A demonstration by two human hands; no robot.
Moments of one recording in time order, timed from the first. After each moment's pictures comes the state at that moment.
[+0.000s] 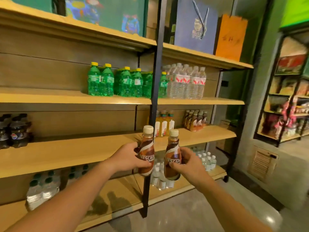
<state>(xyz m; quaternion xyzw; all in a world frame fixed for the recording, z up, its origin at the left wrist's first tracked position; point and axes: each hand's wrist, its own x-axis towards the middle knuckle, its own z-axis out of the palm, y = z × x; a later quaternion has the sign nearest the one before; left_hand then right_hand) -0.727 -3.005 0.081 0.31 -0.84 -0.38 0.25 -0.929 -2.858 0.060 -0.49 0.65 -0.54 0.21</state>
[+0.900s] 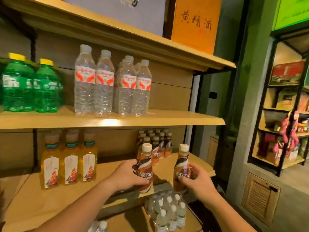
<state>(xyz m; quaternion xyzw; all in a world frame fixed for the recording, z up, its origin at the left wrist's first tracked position) -1.293 -3.168 0.065 0.31 -0.81 -0.42 0.26 -1.527 -3.015 0.051 -0.46 0.67 -0.55 0.20</state>
